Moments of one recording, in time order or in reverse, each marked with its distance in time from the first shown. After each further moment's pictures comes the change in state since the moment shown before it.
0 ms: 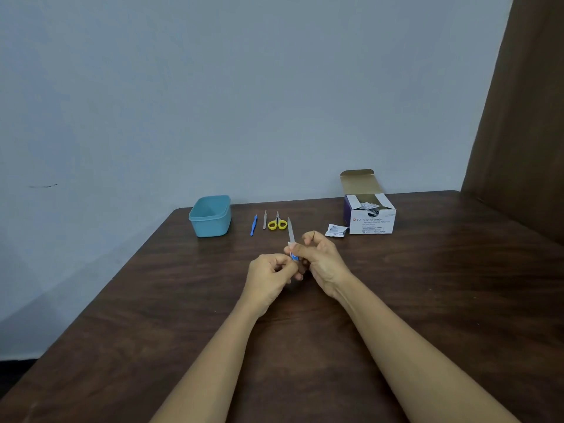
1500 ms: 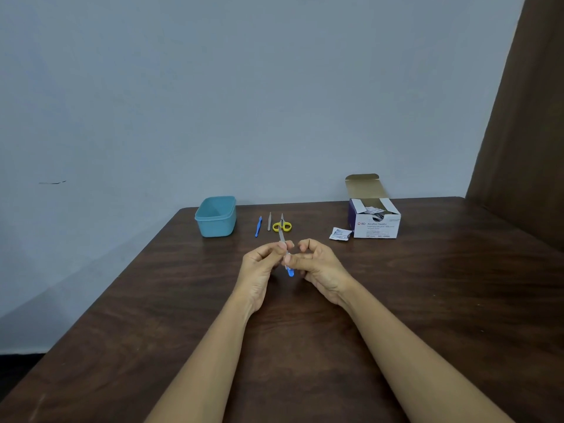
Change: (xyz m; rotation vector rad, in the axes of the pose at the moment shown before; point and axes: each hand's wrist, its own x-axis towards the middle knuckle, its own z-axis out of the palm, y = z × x) left_hand 0.009 -0.005 -0.014 -0.654 0.072 -0.082; right_hand -0.011 -0.003 0.004 -0.047 -0.188 0.041
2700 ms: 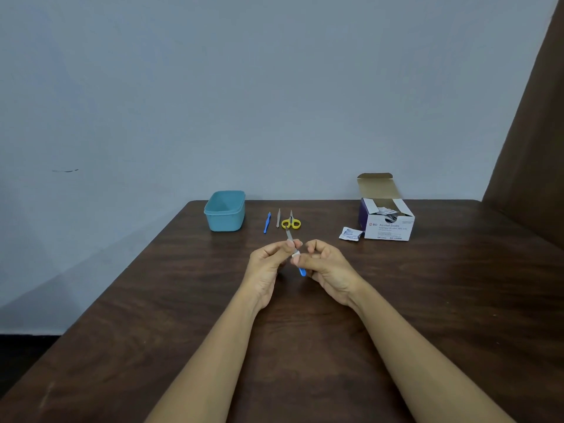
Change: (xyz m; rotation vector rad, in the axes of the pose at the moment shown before) left_hand 0.001 0.003 0.001 -0.019 0.032 -0.080; right_hand 0.002 -0.001 0.000 0.035 -0.038 0.040
